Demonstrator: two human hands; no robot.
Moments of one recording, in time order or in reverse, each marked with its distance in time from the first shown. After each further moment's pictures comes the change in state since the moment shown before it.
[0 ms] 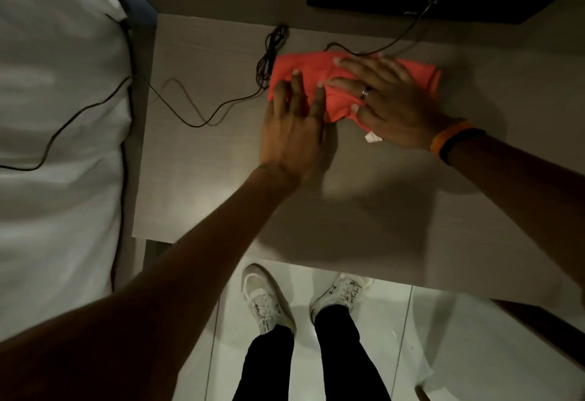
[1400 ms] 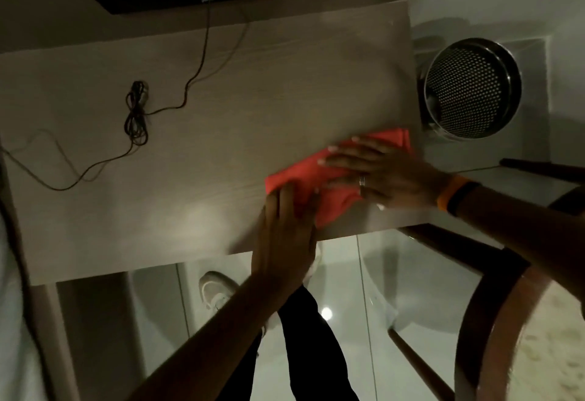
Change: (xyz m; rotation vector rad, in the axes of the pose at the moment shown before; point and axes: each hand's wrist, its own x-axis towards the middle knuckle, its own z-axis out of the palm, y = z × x) left_hand -0.149 0.169 0.050 -0.185 -0.054 0.278; right_hand -0.281 0.017 0.005 -0.080 -0.162 -0.164
